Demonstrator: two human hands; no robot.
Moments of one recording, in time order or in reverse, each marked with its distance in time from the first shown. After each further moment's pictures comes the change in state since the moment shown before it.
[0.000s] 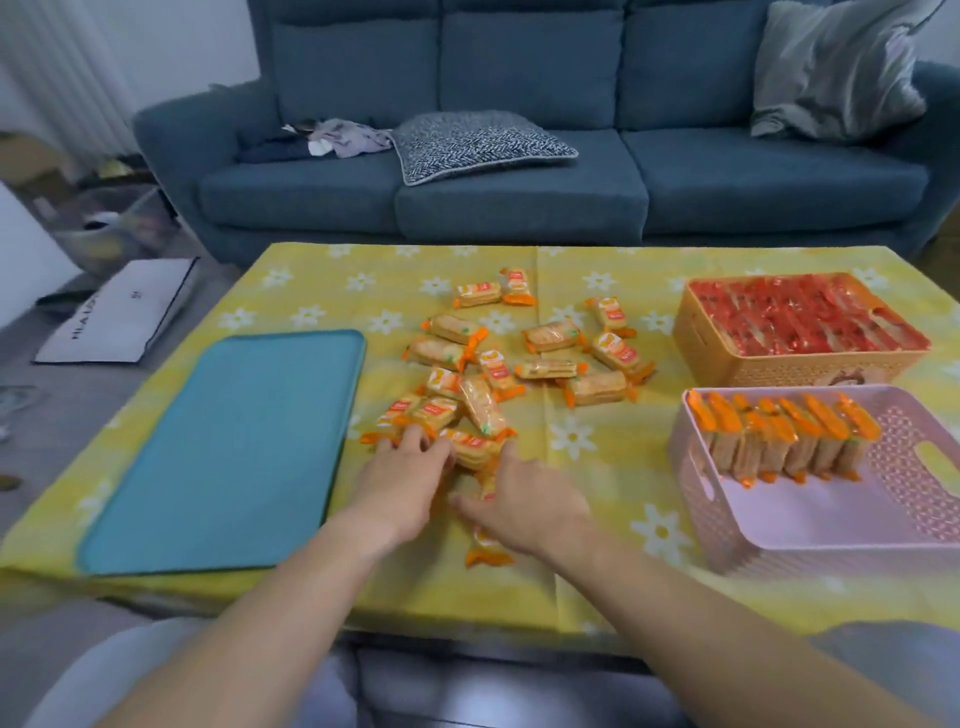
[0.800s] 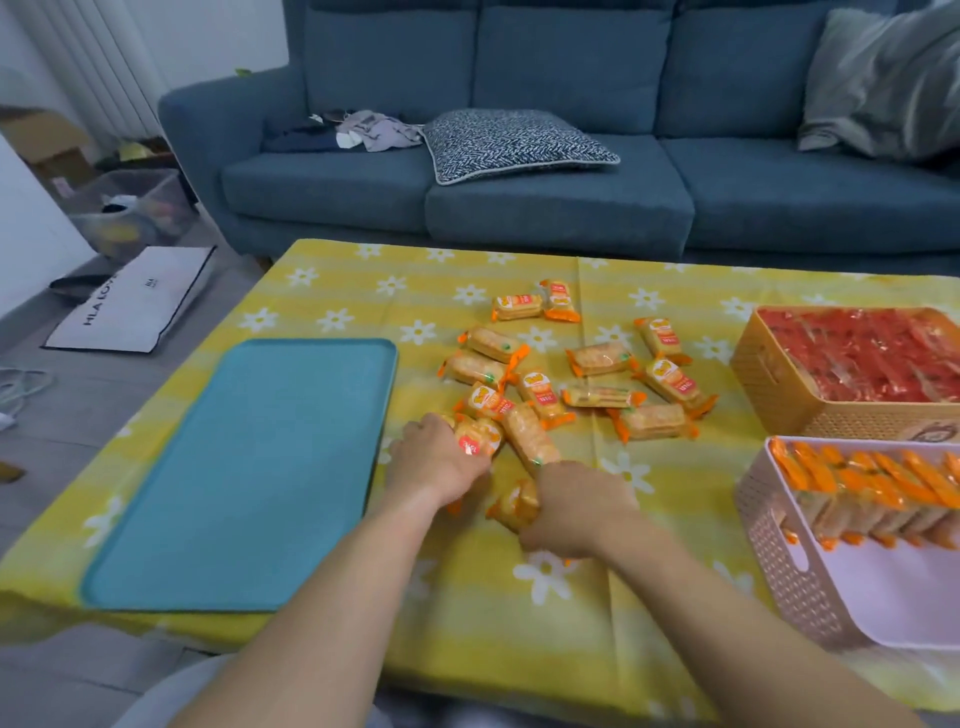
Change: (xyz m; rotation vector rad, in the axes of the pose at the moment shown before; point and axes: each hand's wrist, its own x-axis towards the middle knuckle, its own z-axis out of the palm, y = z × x) left_hand 0.070 -0.028 -0.007 -0.528 0.044 -0.465; right_hand 0.054 -0.013 -0.018 -0.237 -0.120 -0.044
